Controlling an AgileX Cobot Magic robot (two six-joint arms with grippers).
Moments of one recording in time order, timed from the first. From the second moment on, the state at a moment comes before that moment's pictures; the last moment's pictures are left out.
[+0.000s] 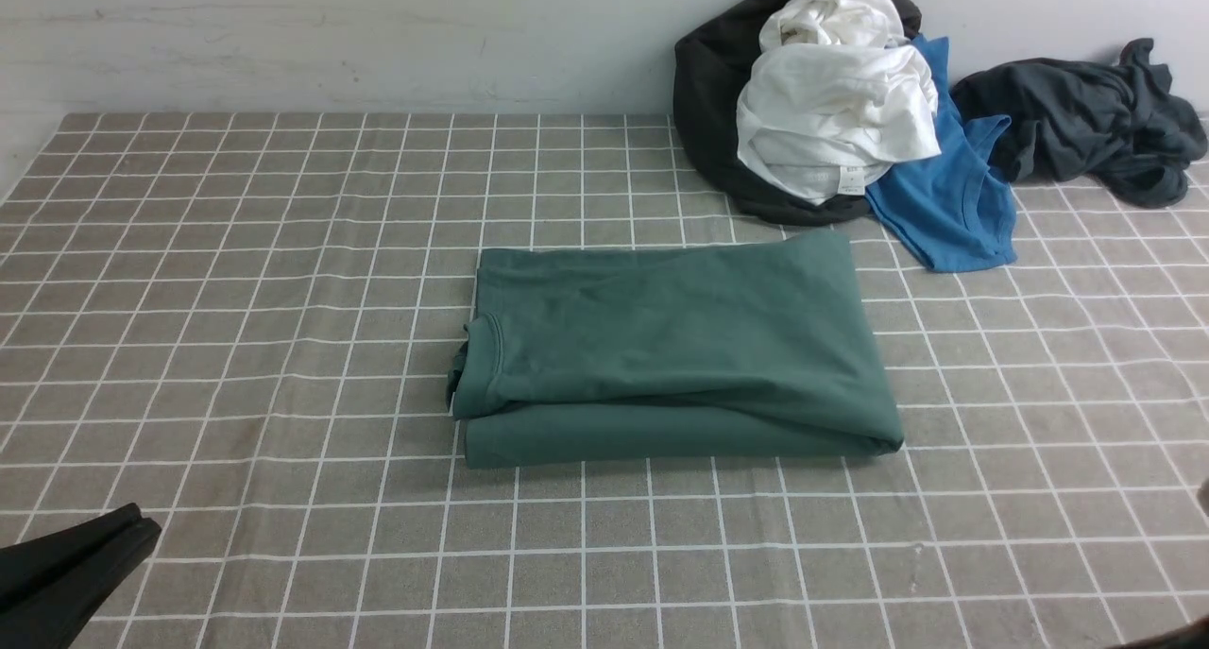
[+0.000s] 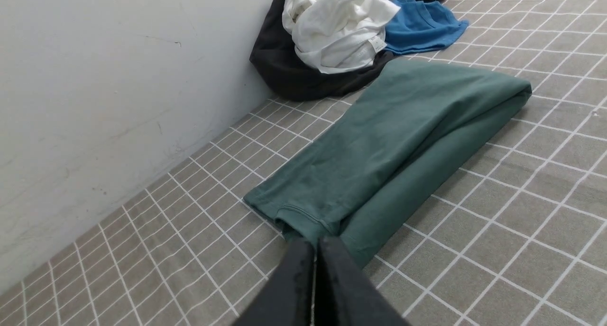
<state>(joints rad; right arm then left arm) 0.31 0.77 -0.53 0.32 0.97 -0.29 -0.26 0.23 -0.40 -0.54 0.50 0.89</state>
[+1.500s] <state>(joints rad) 0.01 0.01 -0.02 0.13 0.41 -0.29 -0.26 0.23 -0.40 -0.57 0.53 0.89</state>
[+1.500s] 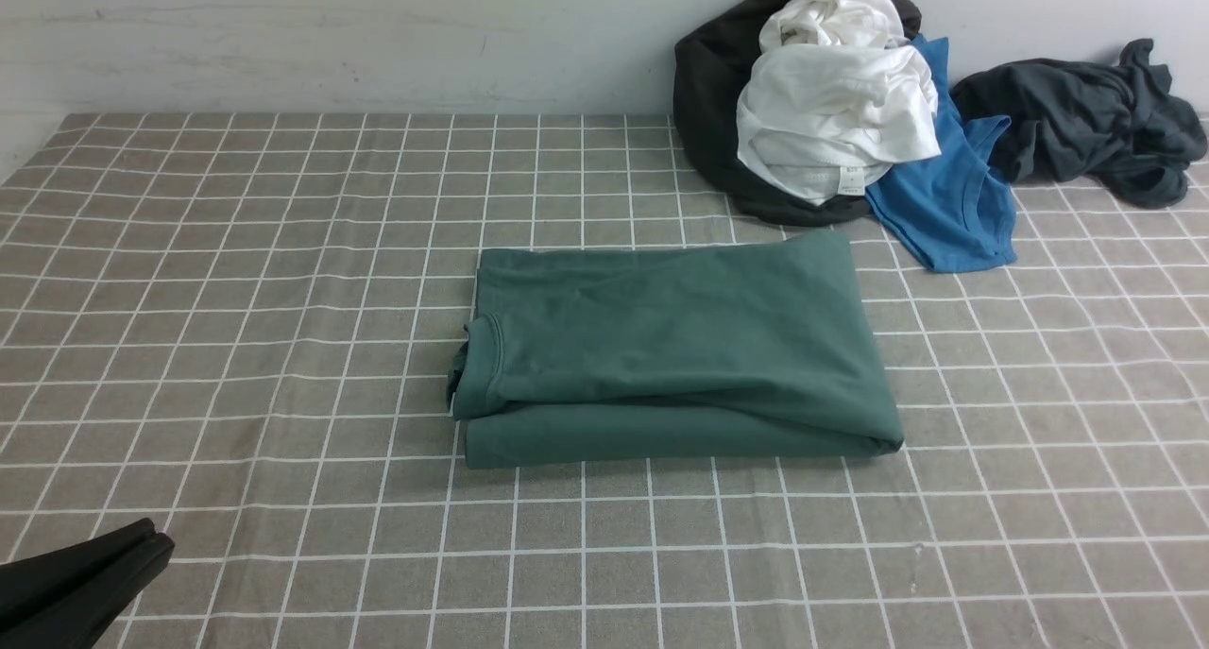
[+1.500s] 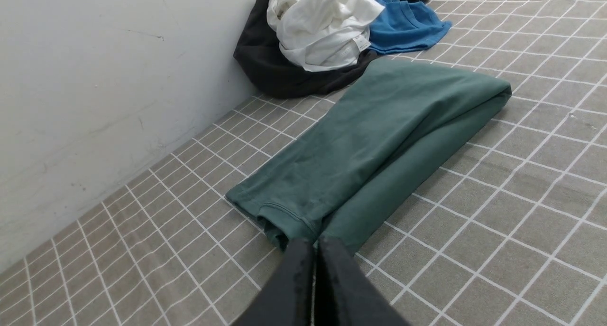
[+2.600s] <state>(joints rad) 0.04 -0.01 0.02 0.12 0.35 -0.25 -0.26 0.23 -0.40 -0.57 0.53 0.89</state>
